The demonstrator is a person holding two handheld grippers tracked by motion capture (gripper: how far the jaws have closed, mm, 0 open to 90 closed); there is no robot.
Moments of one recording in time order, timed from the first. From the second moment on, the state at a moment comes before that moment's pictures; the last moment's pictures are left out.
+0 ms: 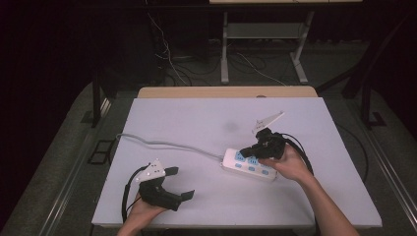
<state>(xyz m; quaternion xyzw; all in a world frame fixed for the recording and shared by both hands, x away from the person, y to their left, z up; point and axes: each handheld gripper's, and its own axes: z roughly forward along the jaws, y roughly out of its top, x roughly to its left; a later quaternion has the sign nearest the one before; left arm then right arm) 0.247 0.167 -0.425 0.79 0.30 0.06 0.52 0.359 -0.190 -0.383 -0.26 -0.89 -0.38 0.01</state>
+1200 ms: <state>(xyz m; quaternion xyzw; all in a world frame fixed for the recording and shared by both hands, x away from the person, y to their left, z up) 0.246 0.168 -0.424 0.79 0.31 0.06 0.53 0.338 -0.272 -0.354 -0.37 -0.84 -0.39 -0.05</state>
